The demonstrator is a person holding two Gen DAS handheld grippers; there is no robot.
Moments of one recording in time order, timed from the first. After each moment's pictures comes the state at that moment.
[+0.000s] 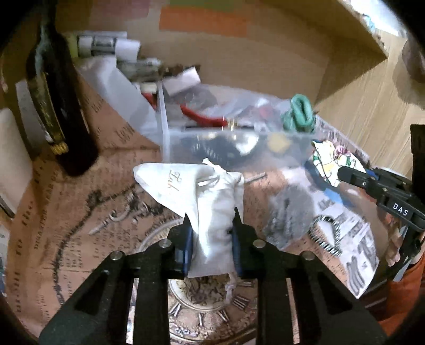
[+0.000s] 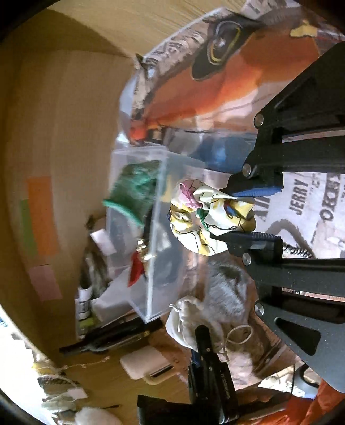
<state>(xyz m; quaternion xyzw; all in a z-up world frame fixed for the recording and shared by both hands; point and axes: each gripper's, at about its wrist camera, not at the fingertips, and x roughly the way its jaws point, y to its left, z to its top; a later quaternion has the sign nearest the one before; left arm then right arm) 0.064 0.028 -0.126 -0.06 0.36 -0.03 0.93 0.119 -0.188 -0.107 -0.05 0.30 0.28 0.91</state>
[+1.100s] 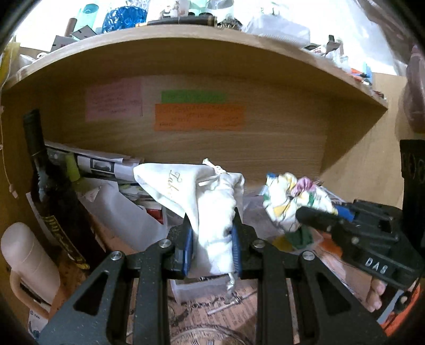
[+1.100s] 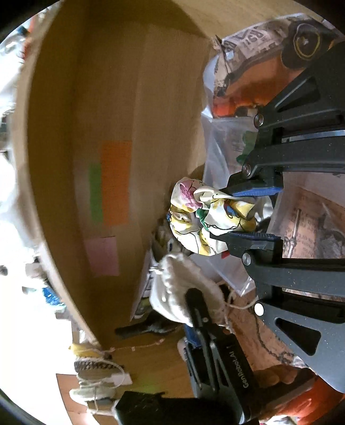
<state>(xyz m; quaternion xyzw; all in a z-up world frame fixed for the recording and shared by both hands) 0.121 0.028 -0.031 -0.02 0.21 0.00 0.98 0.158 -0.134 -0.033 -0.04 0.19 0.33 0.93</state>
